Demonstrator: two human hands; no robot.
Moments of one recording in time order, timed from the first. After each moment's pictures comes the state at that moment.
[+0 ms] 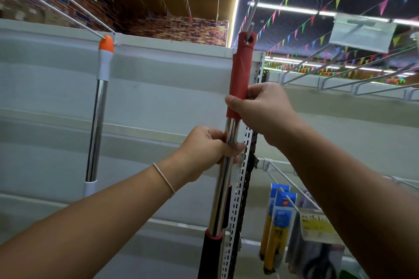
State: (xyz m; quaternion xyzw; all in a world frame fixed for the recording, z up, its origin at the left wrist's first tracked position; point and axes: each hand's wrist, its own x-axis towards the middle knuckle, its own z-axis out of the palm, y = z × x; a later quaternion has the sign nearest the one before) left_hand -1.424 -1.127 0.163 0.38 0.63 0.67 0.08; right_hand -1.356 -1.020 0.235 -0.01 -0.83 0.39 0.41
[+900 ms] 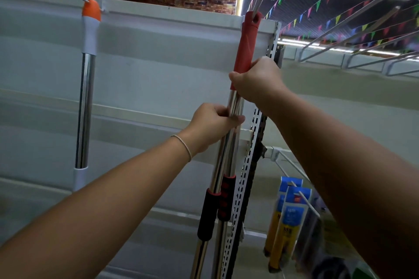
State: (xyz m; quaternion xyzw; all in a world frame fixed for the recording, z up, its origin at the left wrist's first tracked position) left_hand -1.509 -1.071 0.155 0.35 0.69 0.64 -0.02; right_hand -1.457 -0.978 0.247 -0.13 -0.84 0.33 0.41
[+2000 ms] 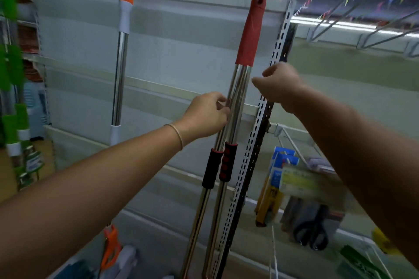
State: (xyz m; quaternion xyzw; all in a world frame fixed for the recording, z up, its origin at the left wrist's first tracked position) left_hand -1.447 -1.095 0.124 0.27 0.83 0.44 -0.20; right_hand -1.380 -0.952 0.212 -0.09 -0.90 0.32 0.28
